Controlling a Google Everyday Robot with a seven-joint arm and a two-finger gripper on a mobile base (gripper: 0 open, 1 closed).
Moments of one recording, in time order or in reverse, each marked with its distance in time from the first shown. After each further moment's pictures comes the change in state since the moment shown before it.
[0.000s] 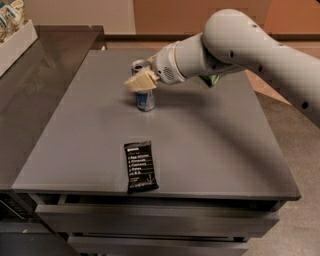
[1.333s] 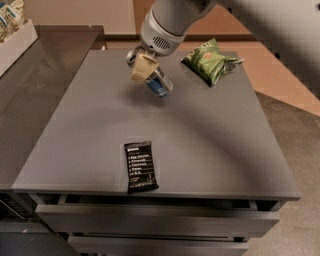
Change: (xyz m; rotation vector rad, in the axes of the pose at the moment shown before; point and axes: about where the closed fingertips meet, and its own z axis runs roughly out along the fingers) arm -0.028 0.014 -0.036 -0.063 0.435 -0.308
